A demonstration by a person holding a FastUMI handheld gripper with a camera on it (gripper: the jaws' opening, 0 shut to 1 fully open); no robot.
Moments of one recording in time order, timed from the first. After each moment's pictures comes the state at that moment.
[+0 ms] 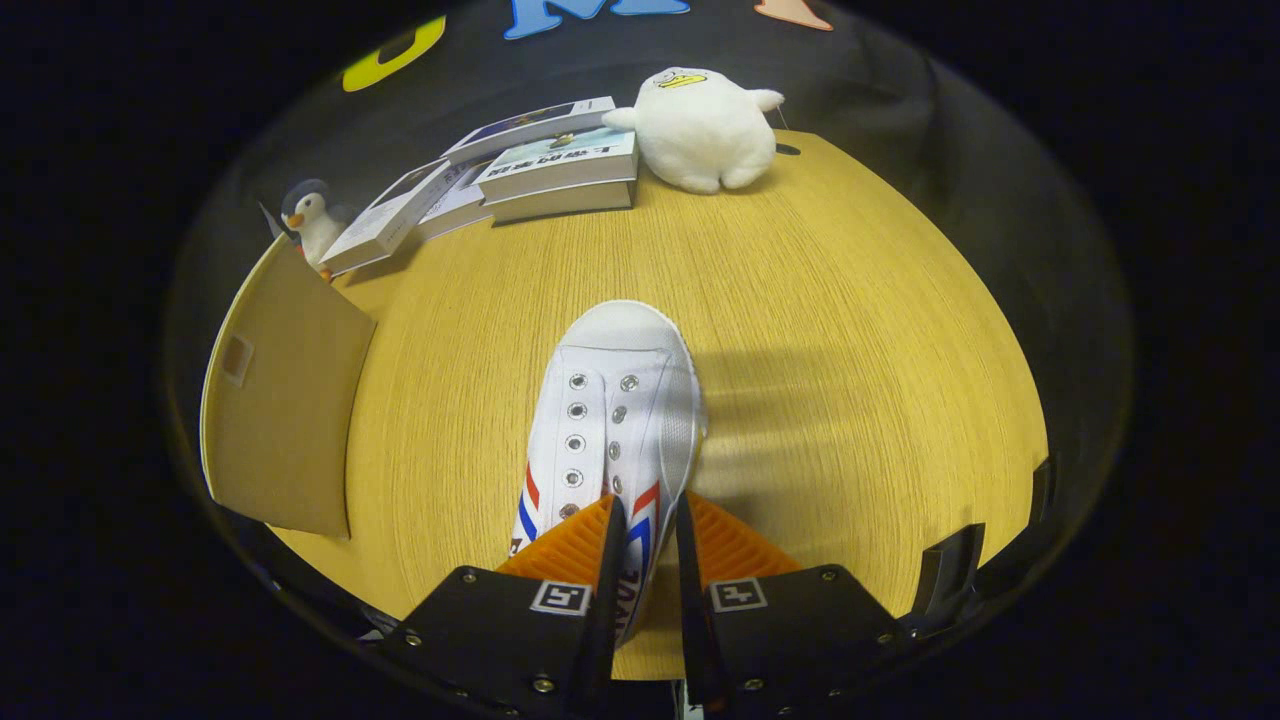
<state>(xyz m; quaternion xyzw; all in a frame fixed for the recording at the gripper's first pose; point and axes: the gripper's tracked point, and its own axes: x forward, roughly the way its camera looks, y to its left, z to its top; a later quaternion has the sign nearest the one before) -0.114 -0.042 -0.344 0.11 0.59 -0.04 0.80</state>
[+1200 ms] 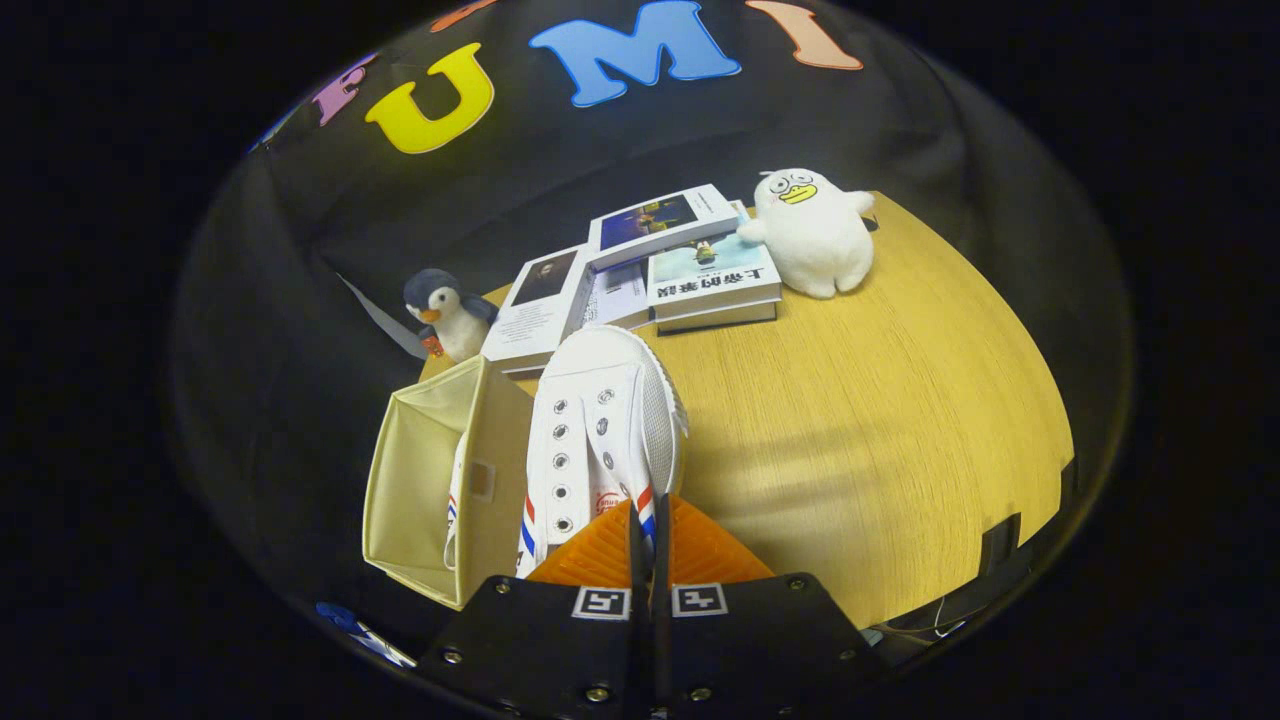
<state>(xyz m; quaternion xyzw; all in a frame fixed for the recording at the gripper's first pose) -0.043 0.087 -0.186 0.20 0.51 0.05 0.83</state>
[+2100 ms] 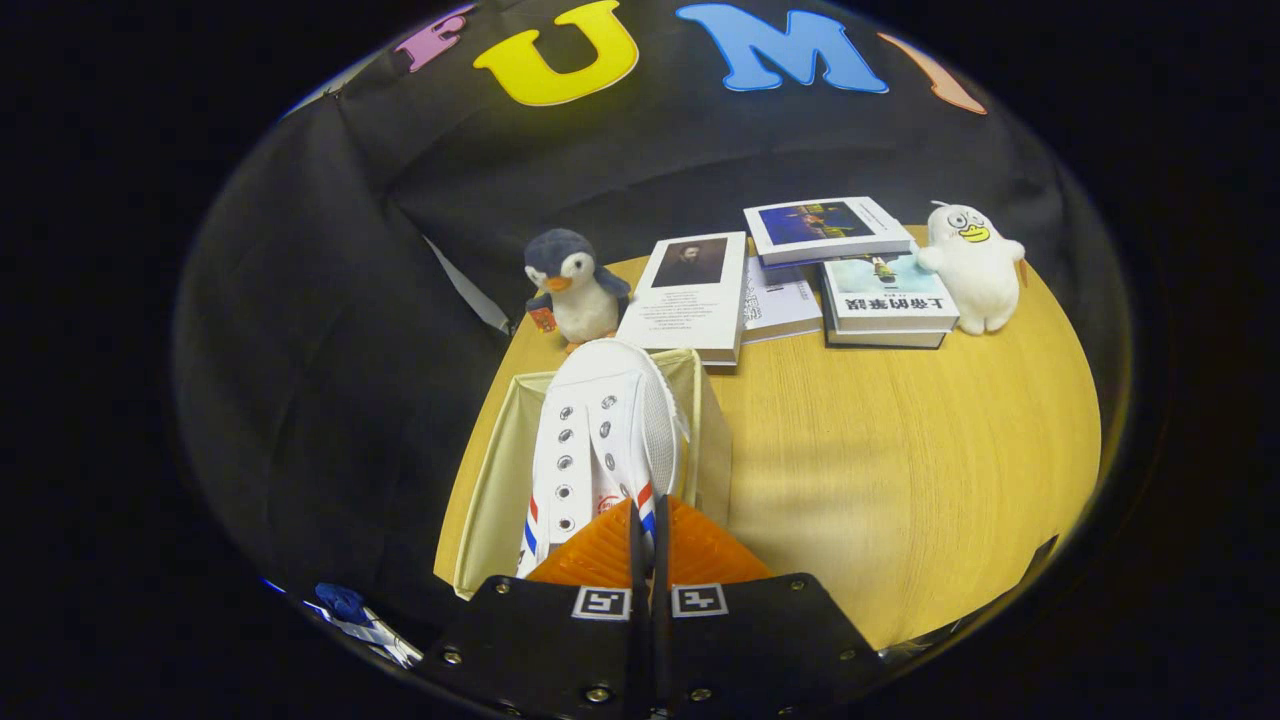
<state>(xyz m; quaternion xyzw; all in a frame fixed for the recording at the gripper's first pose) -0.011 0.253 -0.171 0.17 0.52 0.14 0.83</state>
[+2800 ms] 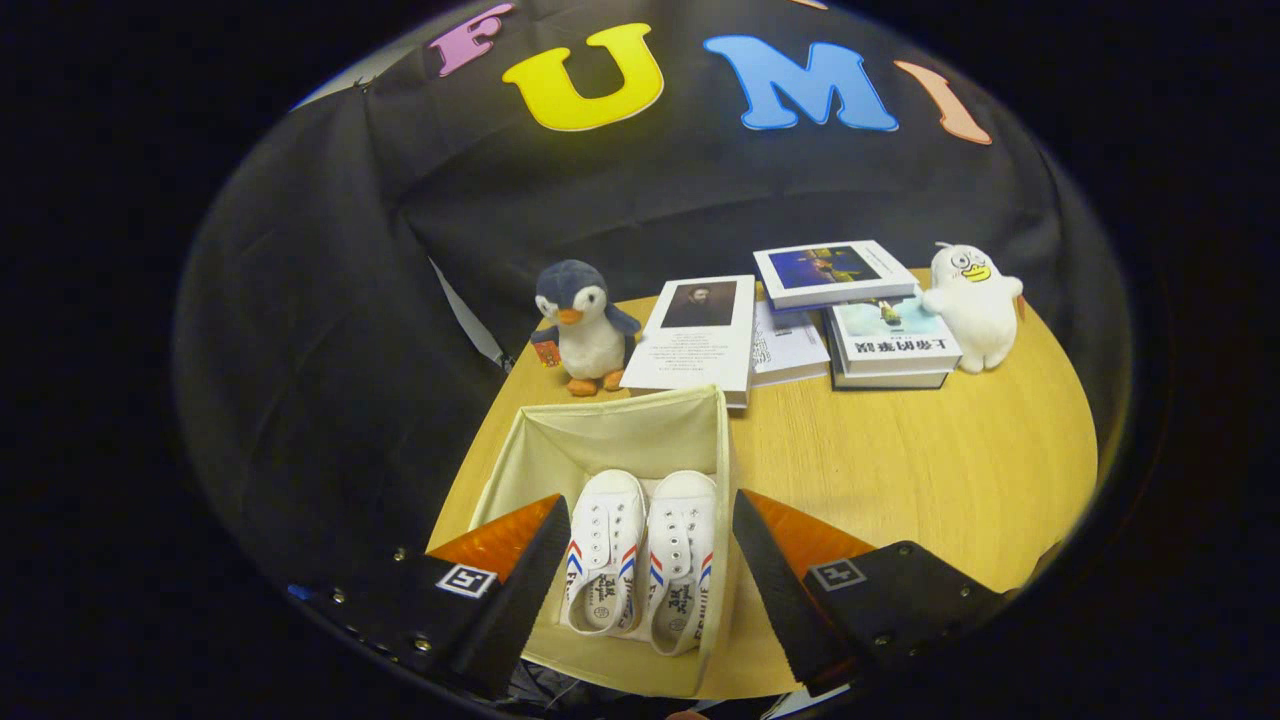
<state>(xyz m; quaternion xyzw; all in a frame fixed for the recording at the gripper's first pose) 0.011 0.253 -0.155 0.14 0.43 0.12 0.88</state>
